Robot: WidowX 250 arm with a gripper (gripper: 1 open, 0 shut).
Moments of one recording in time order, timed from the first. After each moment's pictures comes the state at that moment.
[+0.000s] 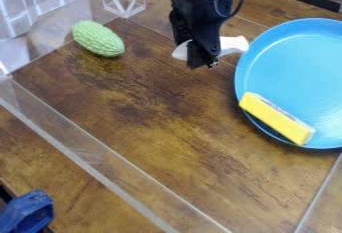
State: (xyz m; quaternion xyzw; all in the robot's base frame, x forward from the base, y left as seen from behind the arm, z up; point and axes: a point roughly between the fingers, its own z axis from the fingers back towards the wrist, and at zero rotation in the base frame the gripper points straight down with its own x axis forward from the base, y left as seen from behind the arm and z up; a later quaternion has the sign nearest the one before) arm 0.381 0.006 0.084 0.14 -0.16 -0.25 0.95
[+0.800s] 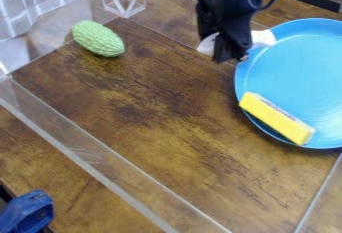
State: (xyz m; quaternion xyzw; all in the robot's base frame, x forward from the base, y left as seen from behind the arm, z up) arm 0.390 -0.031 0.107 0.14 -0.16 -0.25 0.94
